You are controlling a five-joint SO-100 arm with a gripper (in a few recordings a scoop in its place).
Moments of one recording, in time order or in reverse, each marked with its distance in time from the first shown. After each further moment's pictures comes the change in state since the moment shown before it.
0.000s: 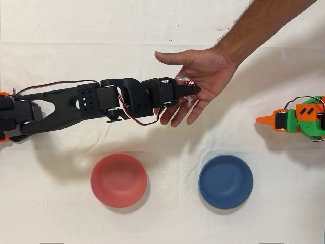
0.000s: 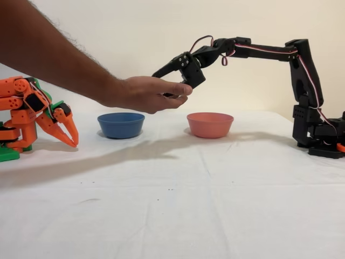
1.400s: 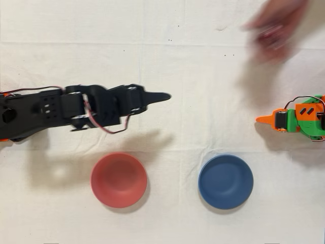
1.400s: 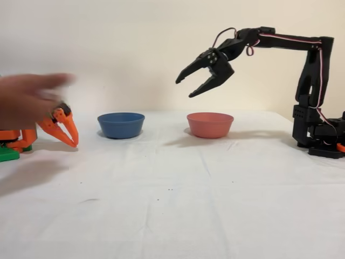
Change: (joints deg) arm 2.2 32.3 32.3 9.4 -4.7
